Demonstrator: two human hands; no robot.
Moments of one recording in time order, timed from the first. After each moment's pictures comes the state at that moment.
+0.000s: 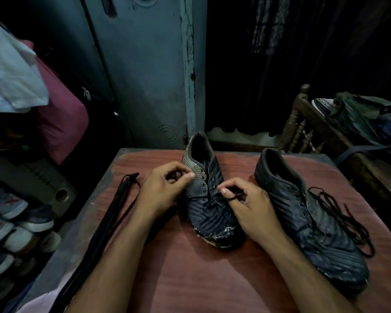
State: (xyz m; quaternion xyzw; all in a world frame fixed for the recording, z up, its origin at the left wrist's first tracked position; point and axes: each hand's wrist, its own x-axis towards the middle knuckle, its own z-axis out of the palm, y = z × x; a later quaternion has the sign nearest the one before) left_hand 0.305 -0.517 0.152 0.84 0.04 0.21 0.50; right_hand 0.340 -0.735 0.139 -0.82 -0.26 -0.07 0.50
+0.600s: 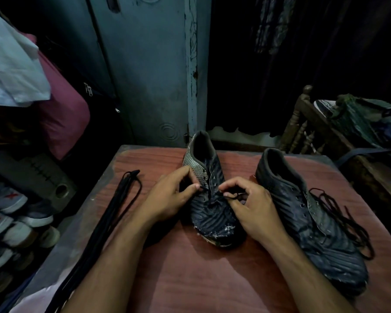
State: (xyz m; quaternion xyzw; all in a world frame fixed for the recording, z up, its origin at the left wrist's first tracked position) left_hand 0.301 -0.516 0.149 0.91 -0.05 0.12 0.39; right_hand 0.339 -0.736 0.142 -0.84 -0.25 -0.06 0.48
